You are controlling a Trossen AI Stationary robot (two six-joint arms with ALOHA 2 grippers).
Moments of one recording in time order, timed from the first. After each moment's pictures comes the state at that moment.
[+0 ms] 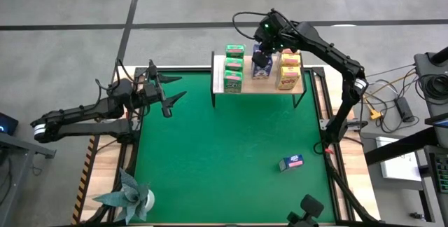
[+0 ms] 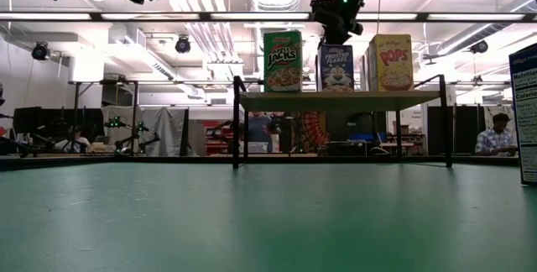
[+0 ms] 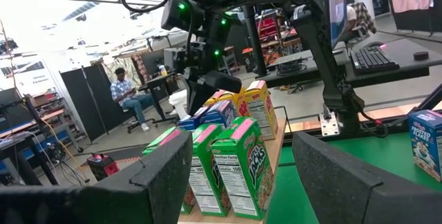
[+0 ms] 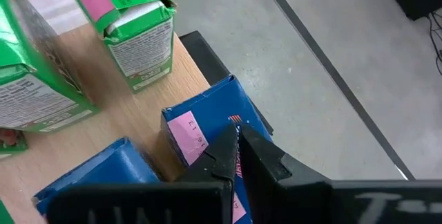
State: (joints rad) left arm 0.30 0.65 0.55 0.24 -0.02 0.33; right arm -0.67 1.75 1.93 -1.08 0.15 -0.20
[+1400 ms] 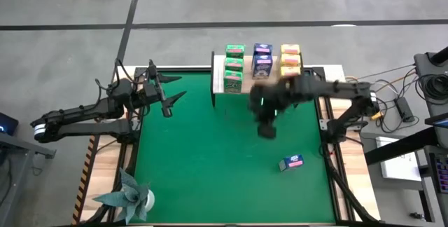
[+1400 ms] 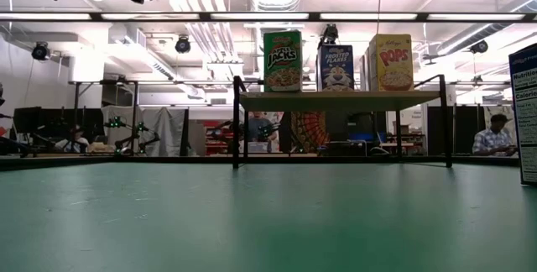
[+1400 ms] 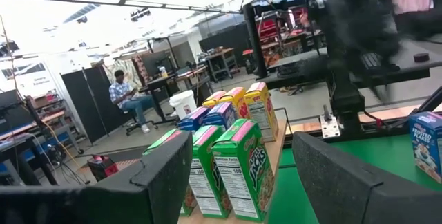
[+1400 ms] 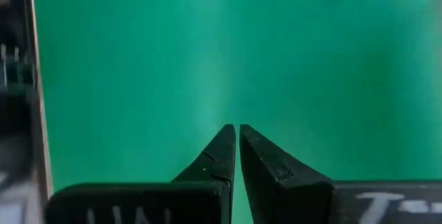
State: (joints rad) left arm 0.30 0.65 0.55 0.25 -0.02 0.33; right arm 0.00 1.60 1.75 -1.27 -0.11 0.15
